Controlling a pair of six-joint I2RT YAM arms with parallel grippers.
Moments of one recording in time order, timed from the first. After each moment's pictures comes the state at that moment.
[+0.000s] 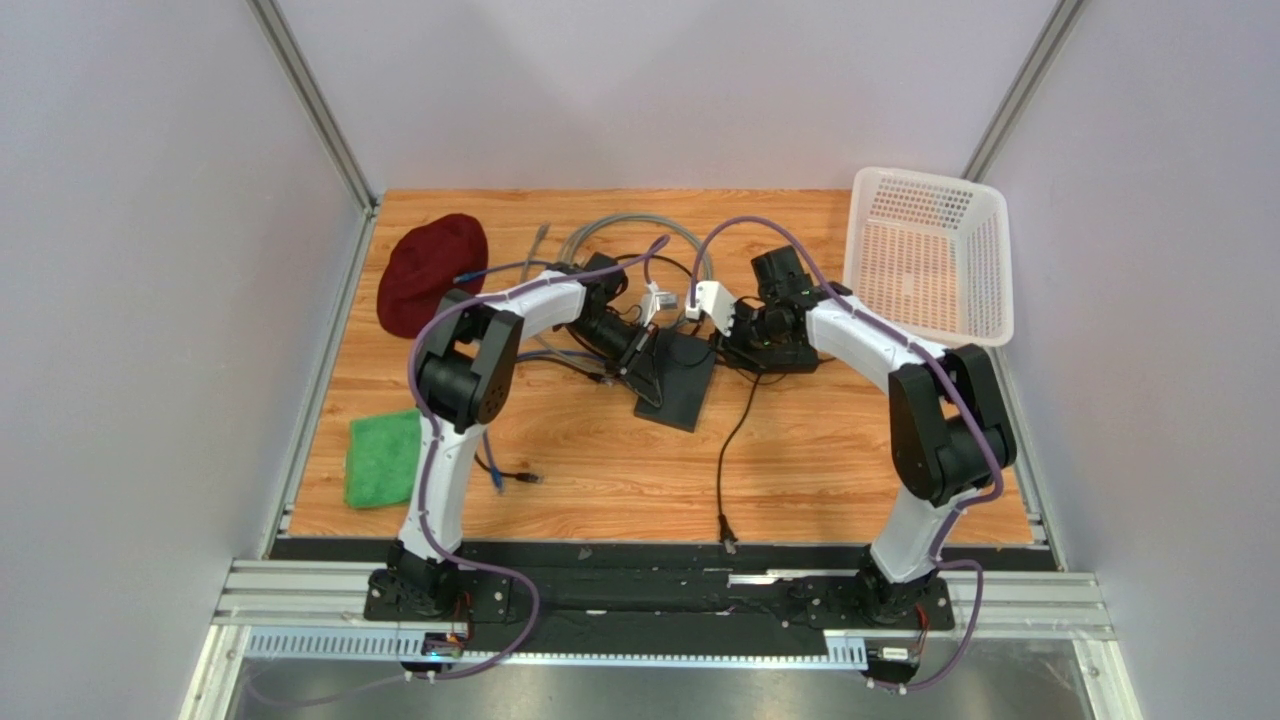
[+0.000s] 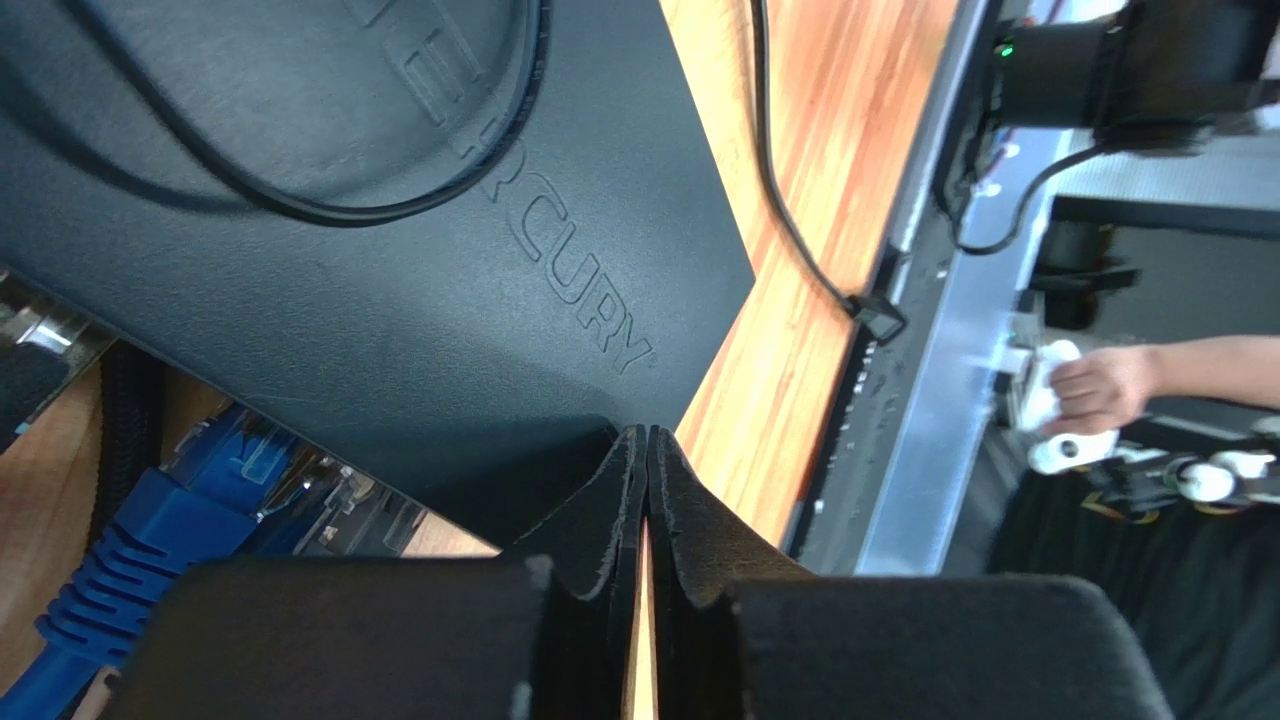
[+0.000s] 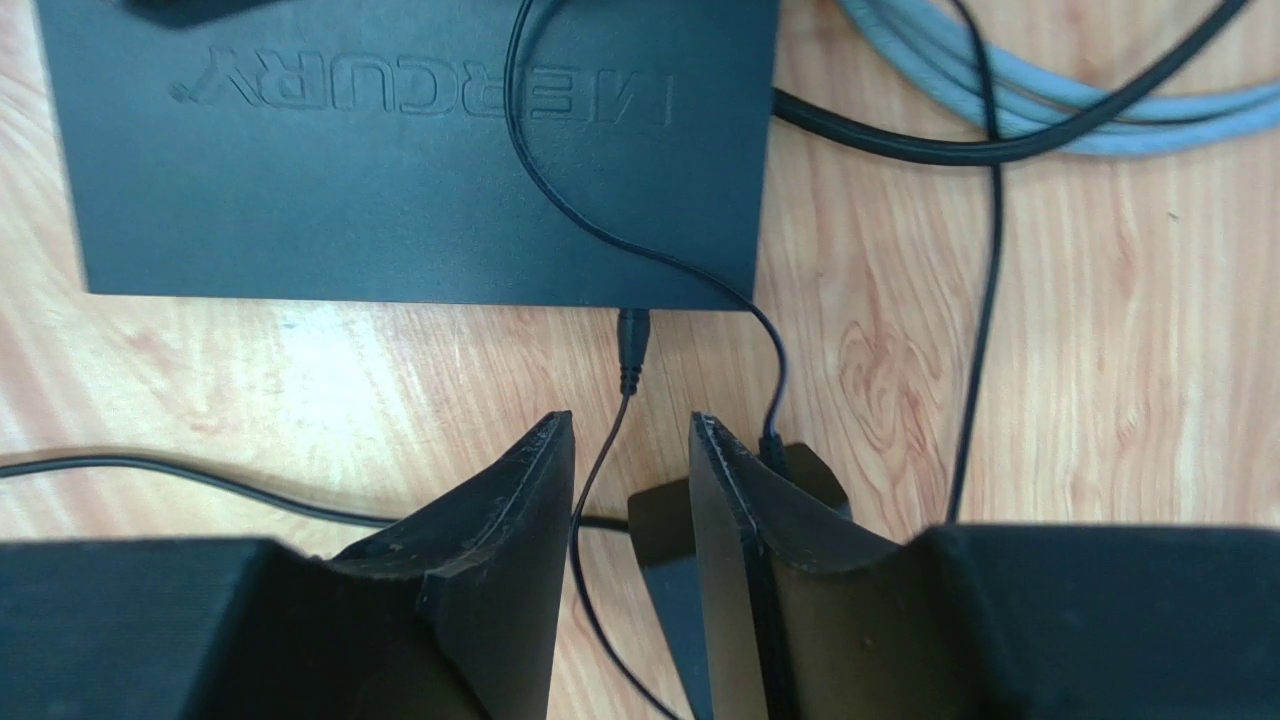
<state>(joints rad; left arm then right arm) -0.47 2.25 1.63 -0.82 1.01 0.22 0.36 1.76 1.22 -0.51 -0.41 -0.87</state>
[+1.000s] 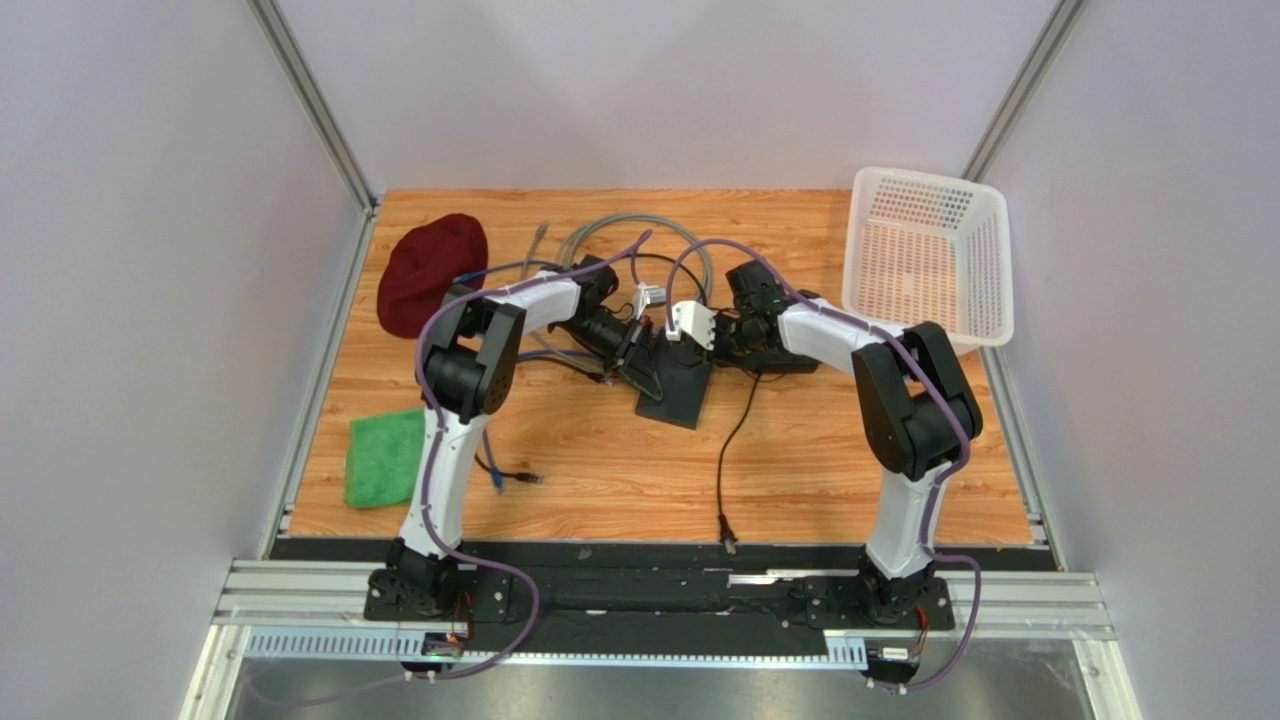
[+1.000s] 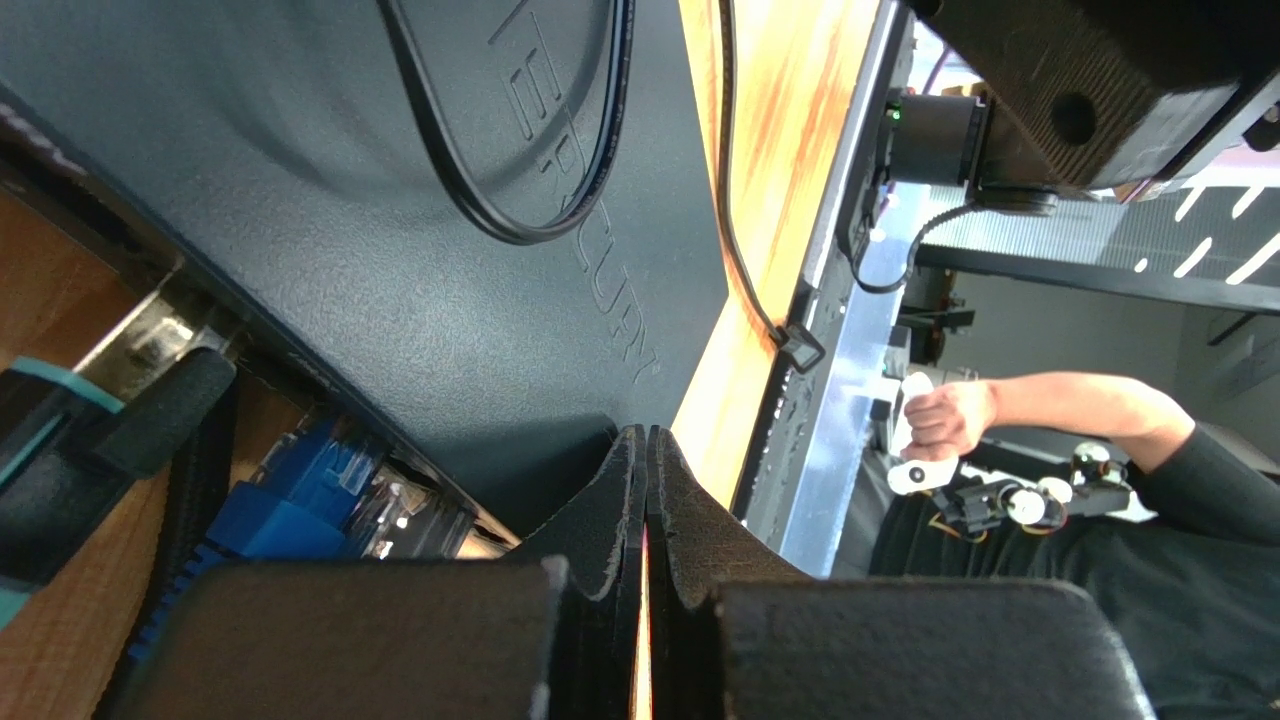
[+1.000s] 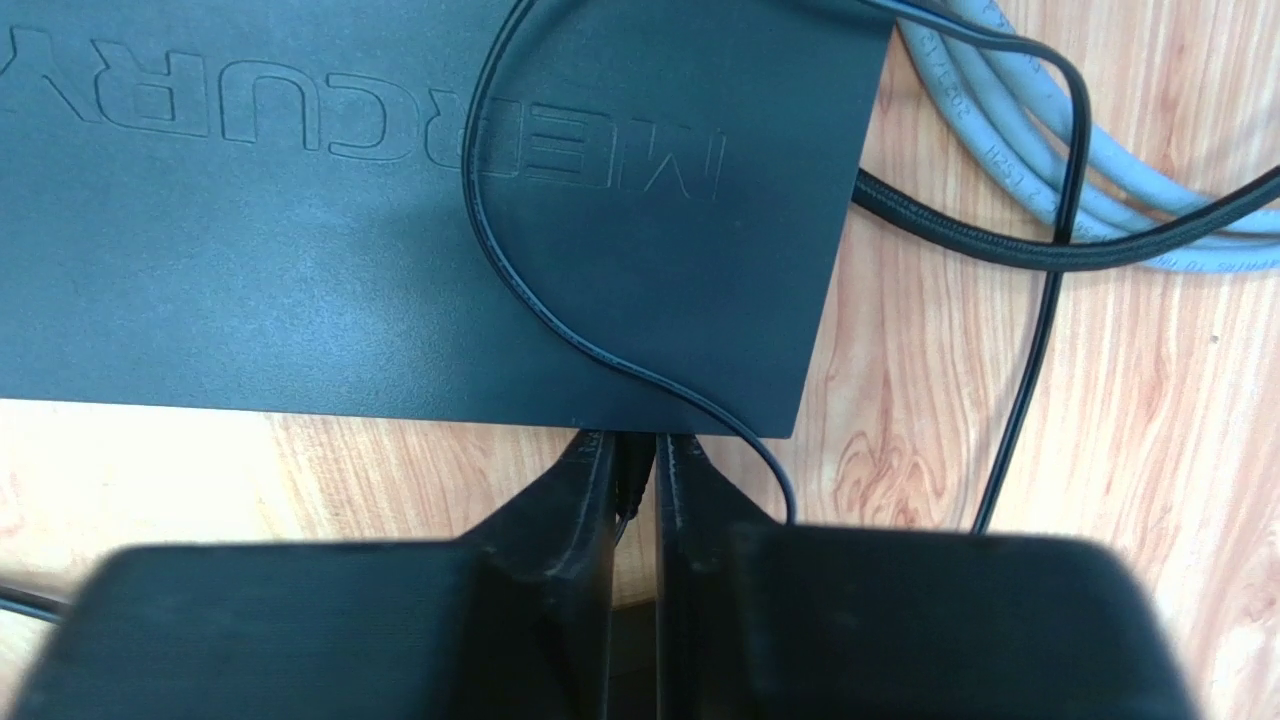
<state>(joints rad) -0.43 2.33 1.66 -0.79 1.14 0.11 0.42 1.91 1.23 -0.41 -0.33 -1.00</state>
